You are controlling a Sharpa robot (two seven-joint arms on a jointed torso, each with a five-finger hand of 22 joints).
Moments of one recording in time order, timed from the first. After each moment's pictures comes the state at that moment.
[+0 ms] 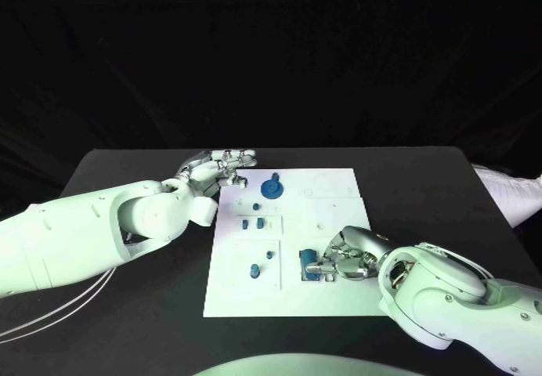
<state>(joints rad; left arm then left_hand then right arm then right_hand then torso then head) 1.15 -0.94 -0.02 1.59 0.15 -0.22 0.32 1.38 -0.14 0.47 0.00 0.12 1.06 0.17 0.12 0.07 1.15 0.10 0.20 0.08 1.27 0.01 1.04 0.54 0.17 1.21 0.11 0.60 0.92 0.93 -0.93 0.03 1.96 -1.43 -0.29 -0.64 1.20 0.00 -0.23 0.27 0.14 1.07 0.08 0.27 0.29 1.33 0.00 0.87 1.03 1.47 -0.06 1.41 1.22 0.05 1.46 0.05 1.48 1.31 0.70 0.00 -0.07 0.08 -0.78</state>
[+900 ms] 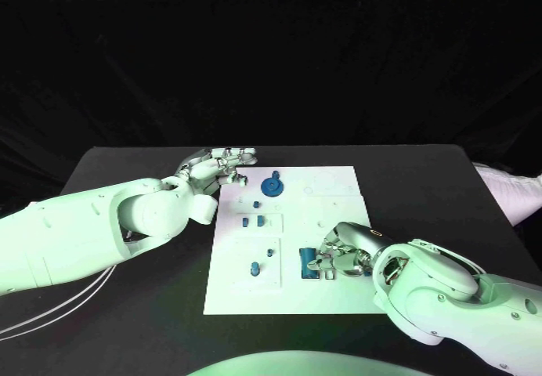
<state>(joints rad) 1.15 -0.94 -0.02 1.59 0.15 -0.22 0.32 1.38 -0.14 0.47 0.00 0.12 1.06 0.17 0.12 0.07 1.15 0.10 0.20 0.08 1.27 0.01 1.04 0.54 0.17 1.21 0.11 0.60 0.92 0.93 -0.90 0.03 1.94 -1.49 -0.29 -0.62 1.39 0.05 -0.18 0.18 0.14 1.10 0.05 0.31 0.32 1.39 -0.01 1.00 1.13 1.47 -0.07 1.43 1.27 0.05 1.46 0.04 1.49 1.31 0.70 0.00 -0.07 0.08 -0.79</state>
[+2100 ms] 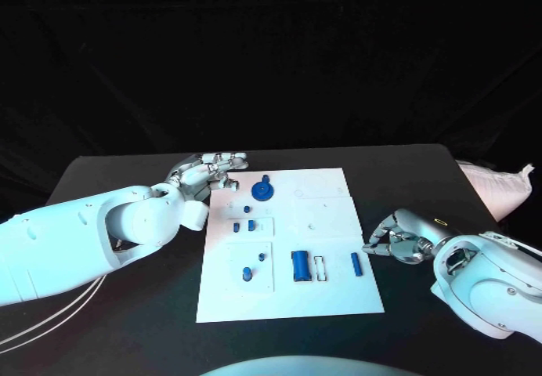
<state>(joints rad) 1.15 -0.94 -0.02 1.59 0.15 -0.22 0.32 1.38 -0.14 0.47 -0.01 0.12 1.06 0.17 0.12 0.07 1.15 0.09 0.20 0.08 1.27 0.01 1.04 0.53 0.17 1.21 0.11 0.60 0.92 0.98 -1.19 0.03 1.98 -1.50 -0.34 -0.60 1.38 0.05 -0.19 0.21 0.24 1.05 0.09 0.23 0.28 1.37 0.00 0.93 1.10 1.46 -0.07 1.43 1.27 0.05 1.47 0.05 1.49 1.31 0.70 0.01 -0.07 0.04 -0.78</state>
